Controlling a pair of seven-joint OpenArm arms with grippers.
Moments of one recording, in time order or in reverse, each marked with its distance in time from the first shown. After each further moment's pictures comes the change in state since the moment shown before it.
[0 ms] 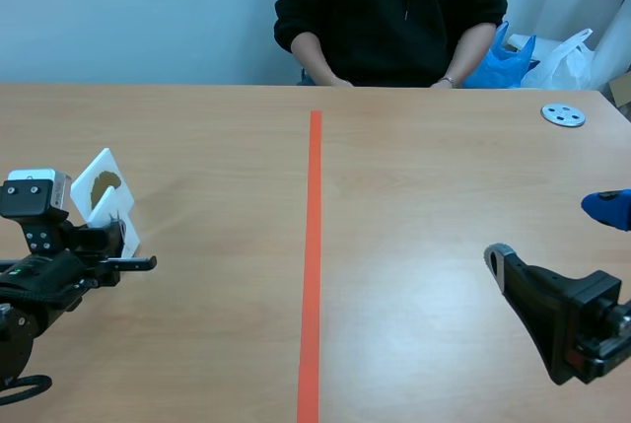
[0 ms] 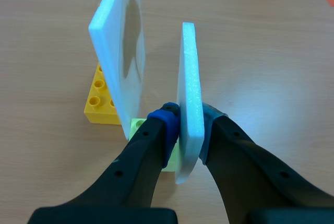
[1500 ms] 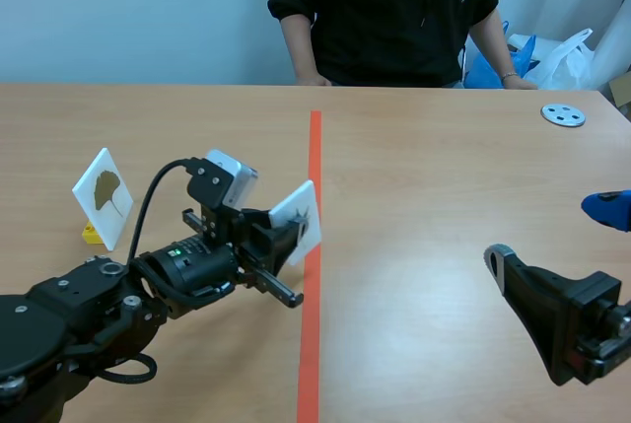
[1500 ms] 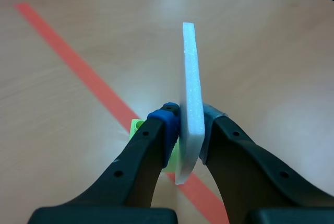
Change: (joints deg) left arm -8.4 2.5 23.9 1.3 7.1 -15.4 -4.0; right arm 0.0 0.0 0.0 0.0 0.0 0.0 -0.2
